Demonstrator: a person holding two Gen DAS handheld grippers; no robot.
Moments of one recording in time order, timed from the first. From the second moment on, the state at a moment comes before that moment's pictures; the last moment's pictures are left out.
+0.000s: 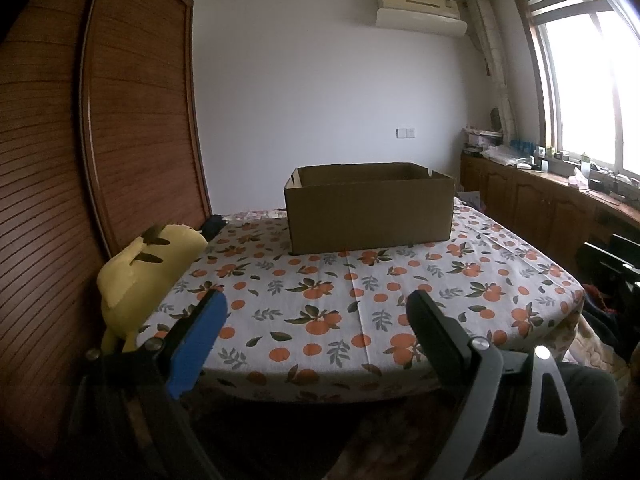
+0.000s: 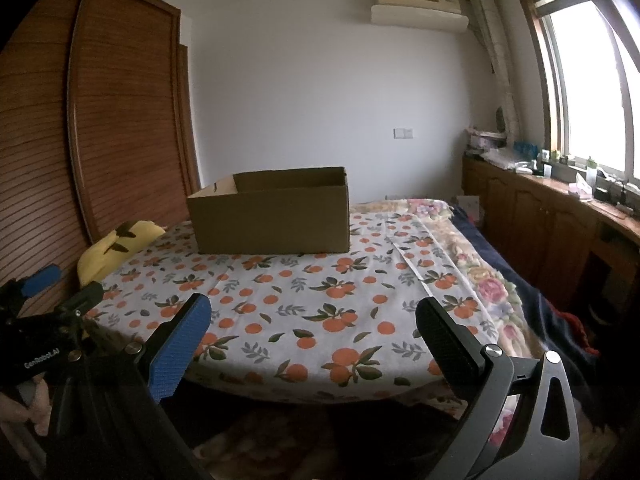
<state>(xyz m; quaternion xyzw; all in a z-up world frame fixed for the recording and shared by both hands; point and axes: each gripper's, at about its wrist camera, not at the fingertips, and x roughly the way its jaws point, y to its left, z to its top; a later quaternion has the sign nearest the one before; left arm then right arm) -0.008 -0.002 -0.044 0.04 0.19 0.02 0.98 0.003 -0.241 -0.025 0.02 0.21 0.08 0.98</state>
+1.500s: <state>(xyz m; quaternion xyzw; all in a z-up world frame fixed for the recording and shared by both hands) -0.006 0.001 -0.037 0.03 0.18 0.02 0.98 0.002 -0.241 -0.023 0.02 0.21 0.07 0.98</state>
